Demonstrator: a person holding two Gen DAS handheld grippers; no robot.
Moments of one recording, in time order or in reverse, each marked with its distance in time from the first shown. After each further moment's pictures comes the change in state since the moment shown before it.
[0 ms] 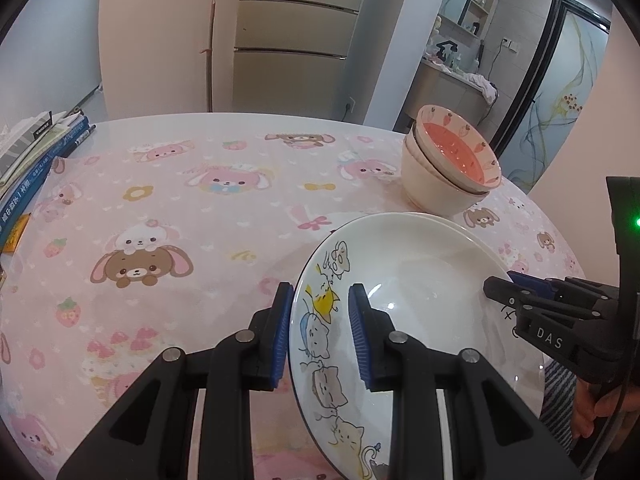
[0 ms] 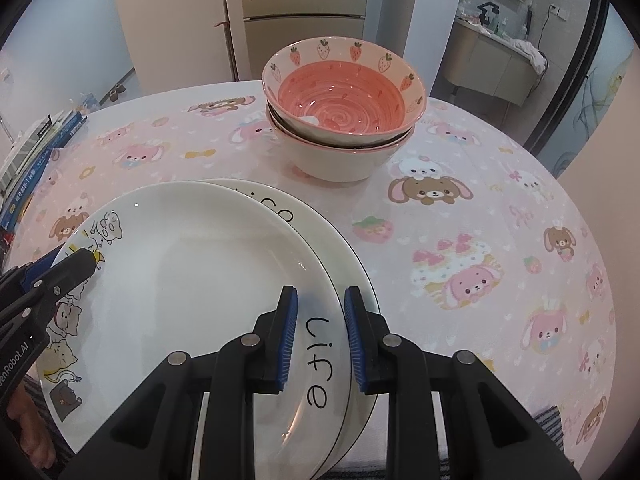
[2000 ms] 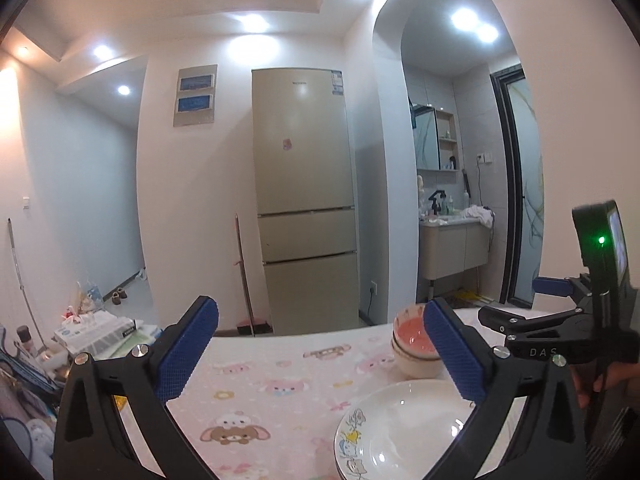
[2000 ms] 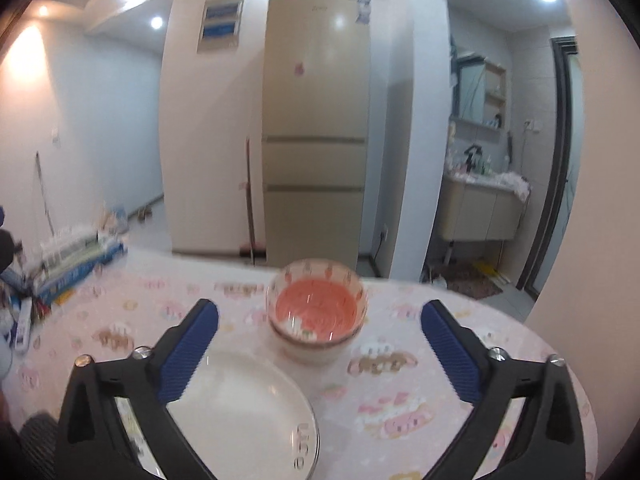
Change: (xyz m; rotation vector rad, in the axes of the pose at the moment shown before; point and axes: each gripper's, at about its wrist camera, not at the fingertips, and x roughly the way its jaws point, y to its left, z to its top) left arm -0.163 -0.049 0.005 0.214 -0.743 0.159; right arm -0.132 -0.039 0.007 -0.013 -0.674 0.039
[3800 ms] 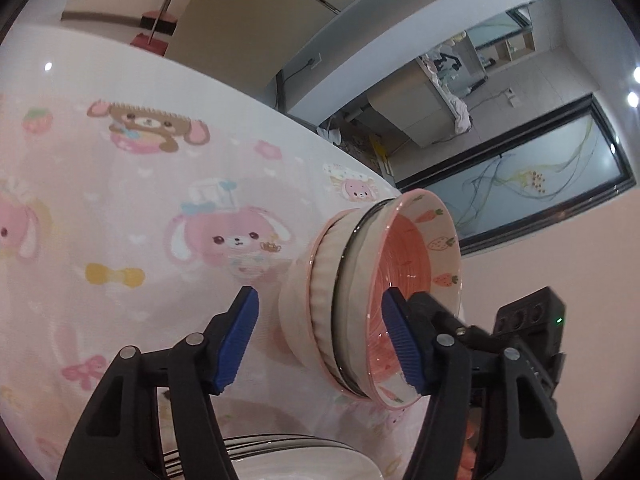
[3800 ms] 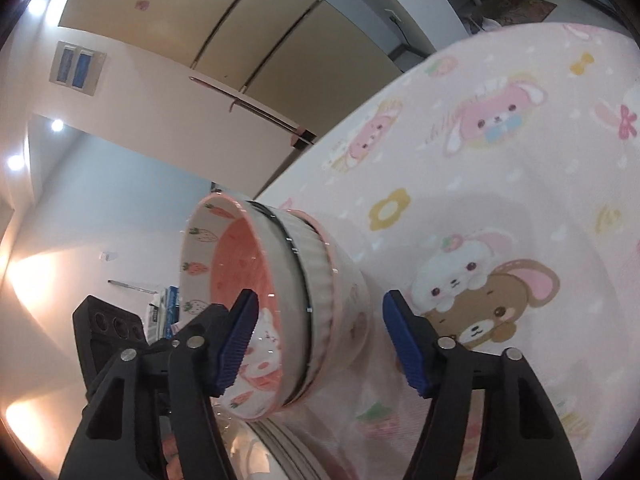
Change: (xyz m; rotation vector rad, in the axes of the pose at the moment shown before) left arm 0.311 -0.039 -0.113 -0.746 0.942 -0.415; right arm 0.262 -0.113 -0.093 0.773 0.655 0.421
